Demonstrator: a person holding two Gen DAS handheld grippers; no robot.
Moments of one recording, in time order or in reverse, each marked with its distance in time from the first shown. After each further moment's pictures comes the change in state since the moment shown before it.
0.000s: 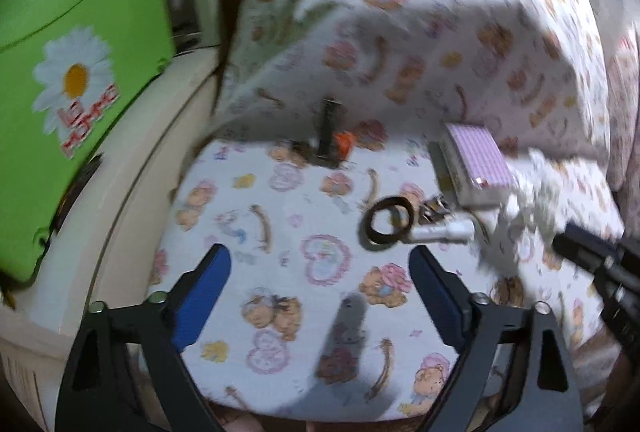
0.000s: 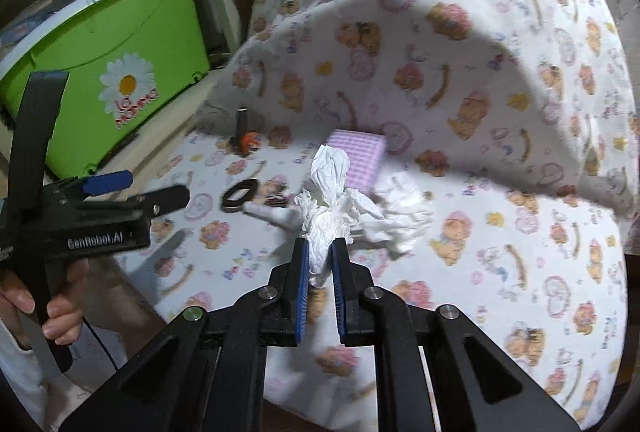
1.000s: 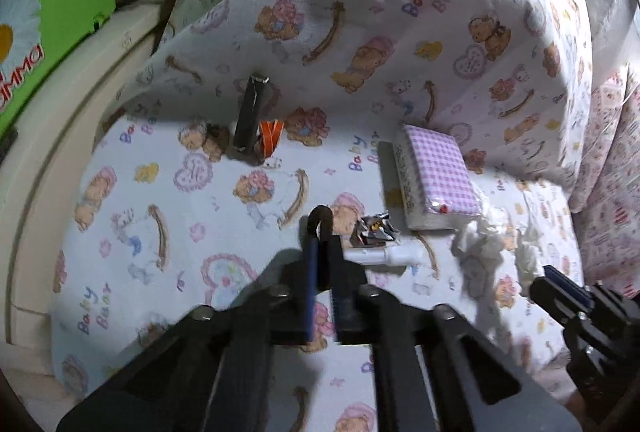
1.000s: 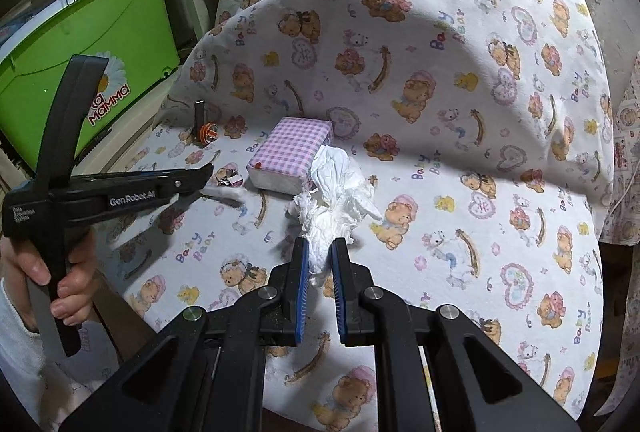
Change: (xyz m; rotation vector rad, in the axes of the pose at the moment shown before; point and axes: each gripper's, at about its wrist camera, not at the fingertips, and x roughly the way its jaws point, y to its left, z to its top) left arm 0.050 -0.005 0.023 -0.142 0.105 -0.230; right arm -0.010 -0.028 -0.008 0.032 0.028 -0.042
